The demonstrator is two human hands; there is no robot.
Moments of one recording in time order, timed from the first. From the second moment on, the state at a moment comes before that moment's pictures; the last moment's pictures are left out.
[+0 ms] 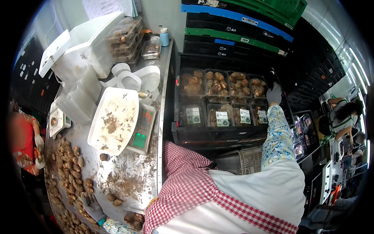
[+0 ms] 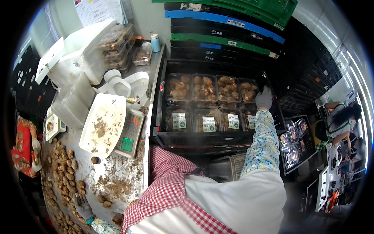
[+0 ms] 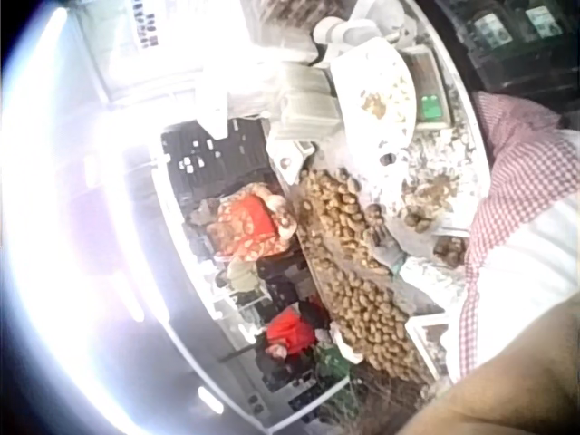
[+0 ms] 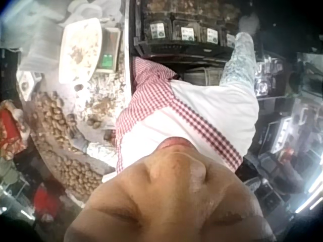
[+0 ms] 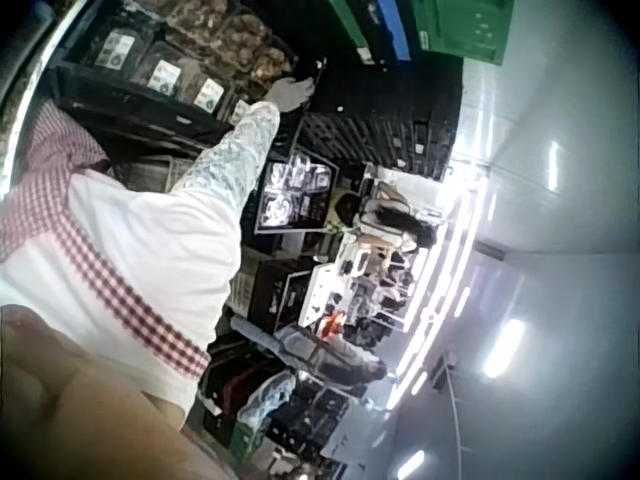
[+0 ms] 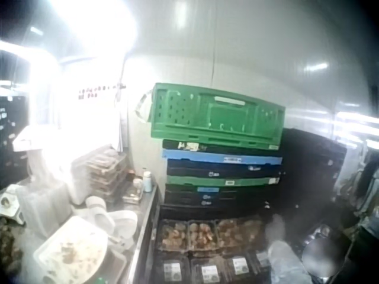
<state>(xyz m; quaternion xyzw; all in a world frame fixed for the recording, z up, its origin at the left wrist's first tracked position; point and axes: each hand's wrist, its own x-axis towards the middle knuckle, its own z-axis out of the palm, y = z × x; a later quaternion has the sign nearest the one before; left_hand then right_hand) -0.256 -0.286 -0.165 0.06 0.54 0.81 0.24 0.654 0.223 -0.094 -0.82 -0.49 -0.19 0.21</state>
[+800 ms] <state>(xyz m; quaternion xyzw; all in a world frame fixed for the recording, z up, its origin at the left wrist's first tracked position) -0.161 -0.282 -0.064 0.04 0.76 0.65 0.06 -0.178 0.248 0.041 -0.08 -0.98 0.10 0.18</state>
